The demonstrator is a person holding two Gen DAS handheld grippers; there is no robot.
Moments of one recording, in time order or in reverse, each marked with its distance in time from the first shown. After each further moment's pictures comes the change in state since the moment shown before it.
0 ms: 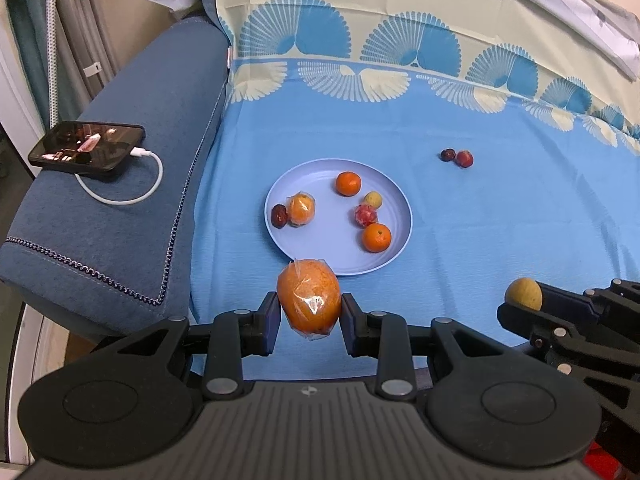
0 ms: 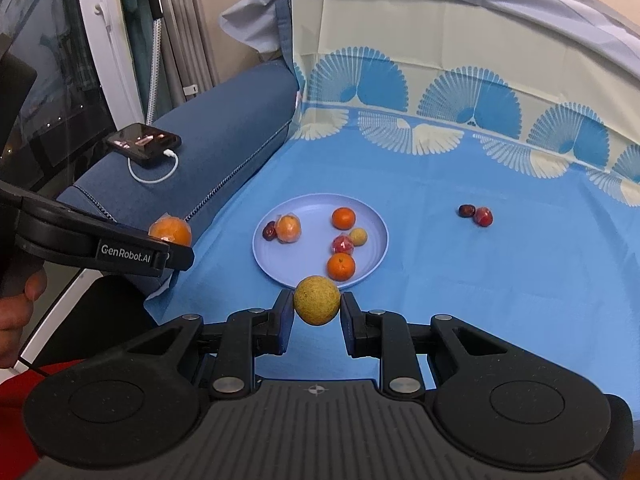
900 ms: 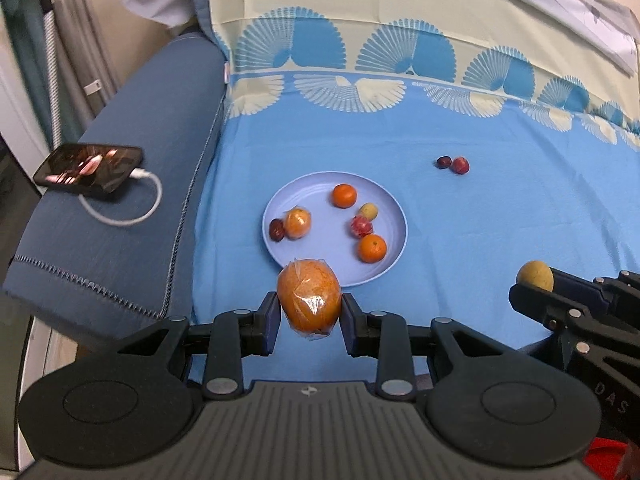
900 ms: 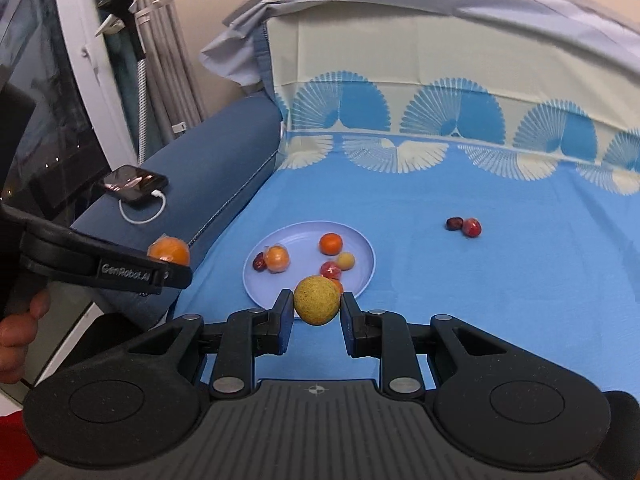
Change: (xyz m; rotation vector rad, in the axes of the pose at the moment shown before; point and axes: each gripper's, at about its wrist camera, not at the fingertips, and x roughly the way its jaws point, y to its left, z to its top) left arm -0.019 -0.011 0.000 0.022 -0.033 0.021; right arm -0.014 -0.020 0.003 0.078 -0.090 0.008
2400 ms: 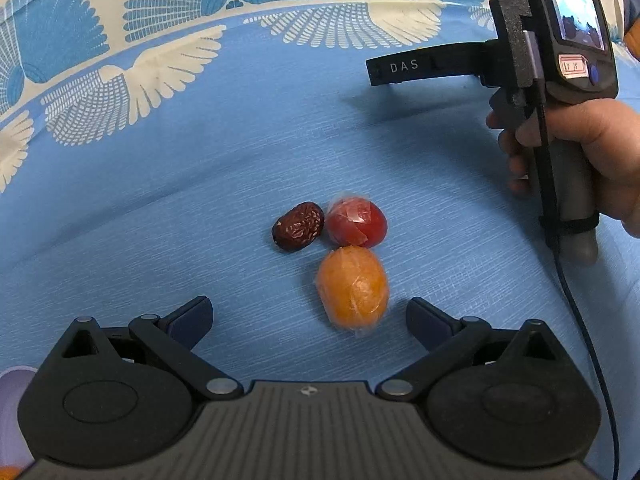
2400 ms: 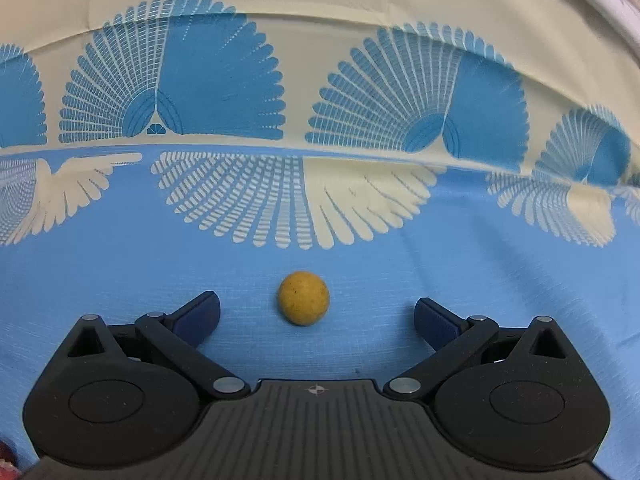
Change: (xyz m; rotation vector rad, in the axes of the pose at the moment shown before) left arm 0.346 -0.240 0.148 0.282 0.100 -0.141; right arm 0.364 -0.369 0.102 0.087 -0.049 -0.434
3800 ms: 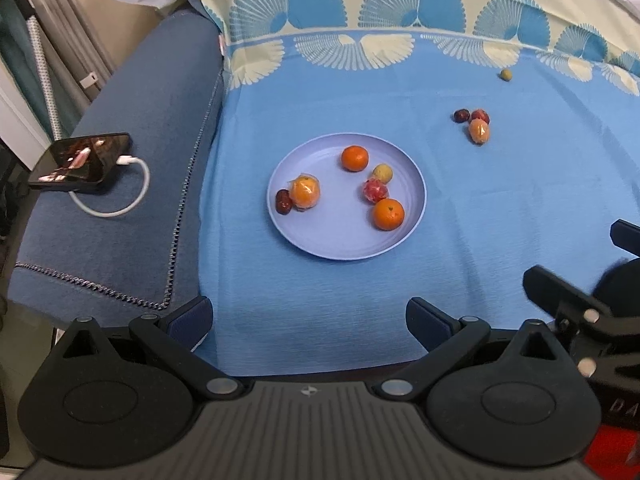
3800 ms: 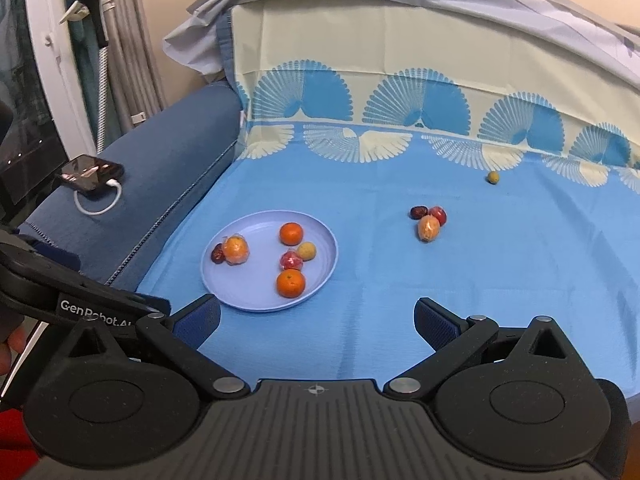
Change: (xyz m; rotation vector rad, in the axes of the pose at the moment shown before) left arm -0.301 0.116 -0.214 -0.211 0.038 0.217; right arm -0.468 0.174 -0.118 -0.064 0.071 0.297
